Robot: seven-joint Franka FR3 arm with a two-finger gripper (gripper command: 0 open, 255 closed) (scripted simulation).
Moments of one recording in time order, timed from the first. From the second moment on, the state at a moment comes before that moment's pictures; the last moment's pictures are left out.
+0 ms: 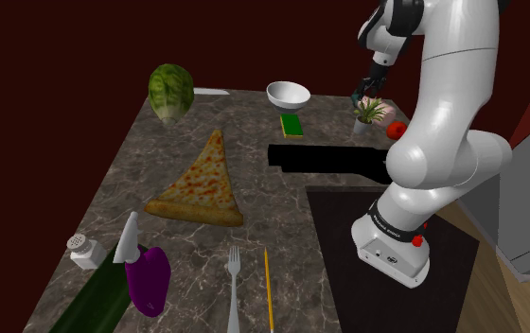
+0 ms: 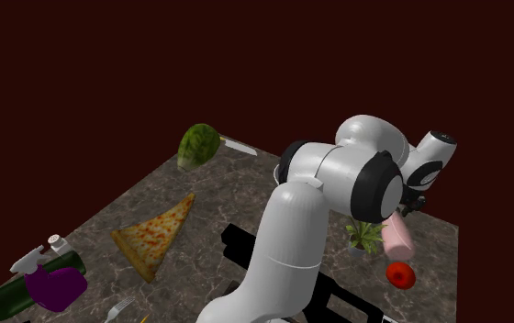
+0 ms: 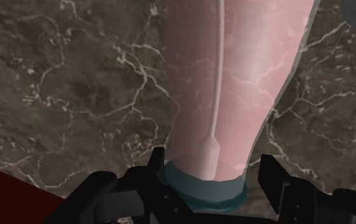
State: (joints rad) arm -0.55 0.62 -0.54 -1.68 0.40 2.15 -0.93
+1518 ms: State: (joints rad) arm -0.51 0.54 -0.56 -1.66 0.33 2.07 -0.97
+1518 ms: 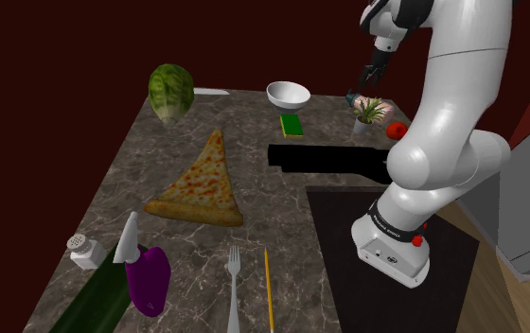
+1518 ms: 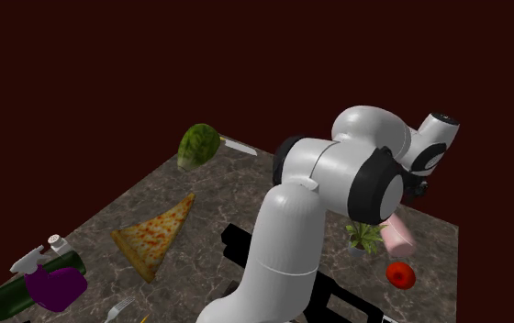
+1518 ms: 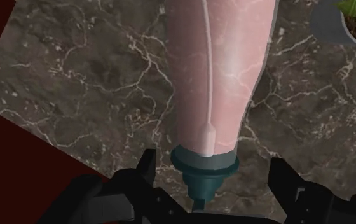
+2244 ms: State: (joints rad) arm -0.52 0.59 -0.52 -1.72 0.36 2.19 -1.04
